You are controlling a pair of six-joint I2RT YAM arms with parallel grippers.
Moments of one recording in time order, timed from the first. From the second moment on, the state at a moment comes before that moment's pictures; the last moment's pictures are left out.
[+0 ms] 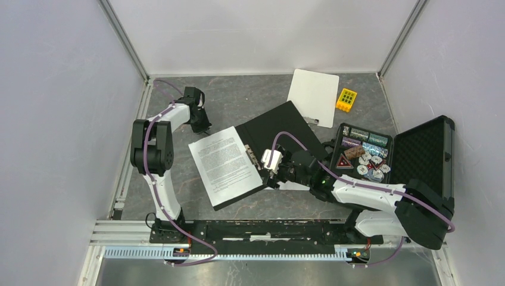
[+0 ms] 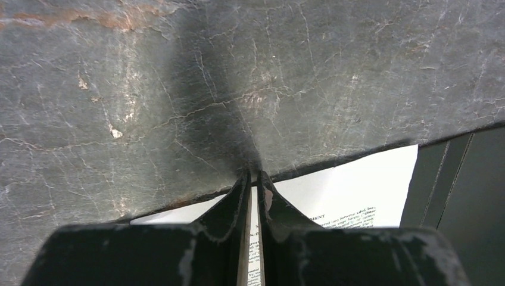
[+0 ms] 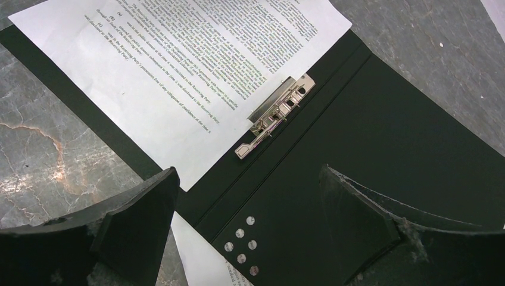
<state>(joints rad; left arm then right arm) -0.10 1.99 1.38 -0.56 0.07 -0.44 0.93 1.23 0.49 0.34 -0.12 -0.38</state>
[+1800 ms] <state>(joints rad) -0.07 1.89 1.32 -0.63 0.12 -0.46 1.17 1.44 0.48 0.45 0.08 -0.61</state>
